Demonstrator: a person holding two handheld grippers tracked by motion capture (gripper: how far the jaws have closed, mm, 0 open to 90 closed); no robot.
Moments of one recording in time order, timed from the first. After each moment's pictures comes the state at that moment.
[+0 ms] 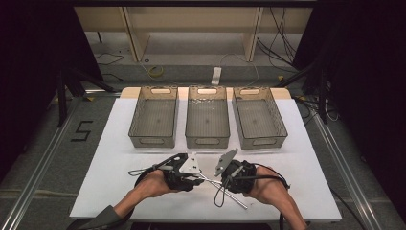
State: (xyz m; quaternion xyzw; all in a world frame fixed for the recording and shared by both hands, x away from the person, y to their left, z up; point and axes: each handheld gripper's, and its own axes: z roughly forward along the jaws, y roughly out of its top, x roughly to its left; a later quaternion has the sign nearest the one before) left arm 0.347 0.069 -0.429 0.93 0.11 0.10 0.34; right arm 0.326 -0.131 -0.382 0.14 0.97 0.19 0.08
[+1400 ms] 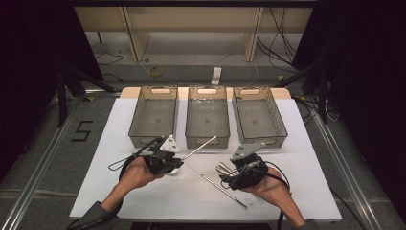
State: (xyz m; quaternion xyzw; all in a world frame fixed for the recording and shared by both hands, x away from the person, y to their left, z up) left arm 0.378 0.122 -0.413 0.91 0.25 0.10 0.32; right arm 0.341 -0.165 -0.399 0.27 0.90 0.33 0.11
